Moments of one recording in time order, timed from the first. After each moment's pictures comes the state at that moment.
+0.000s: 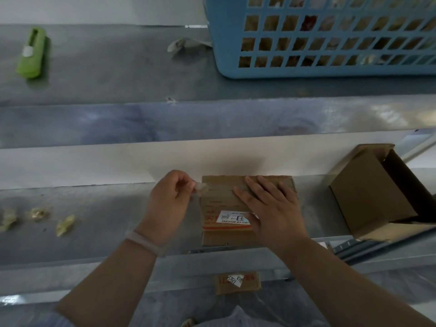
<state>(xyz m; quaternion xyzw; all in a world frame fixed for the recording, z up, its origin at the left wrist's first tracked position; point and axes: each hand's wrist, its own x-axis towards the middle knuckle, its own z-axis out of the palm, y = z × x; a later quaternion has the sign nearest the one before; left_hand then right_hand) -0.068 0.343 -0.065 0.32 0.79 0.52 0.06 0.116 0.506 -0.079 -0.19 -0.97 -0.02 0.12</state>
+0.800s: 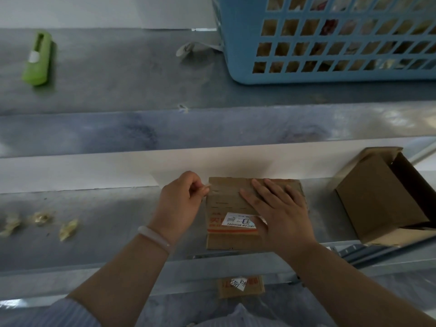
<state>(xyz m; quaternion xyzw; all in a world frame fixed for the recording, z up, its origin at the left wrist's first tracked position) -0.075 0.353 -0.064 0.39 0.82 0.42 -0.01 0.113 0.508 -0.079 -0.19 -0.97 -0.01 0.15</state>
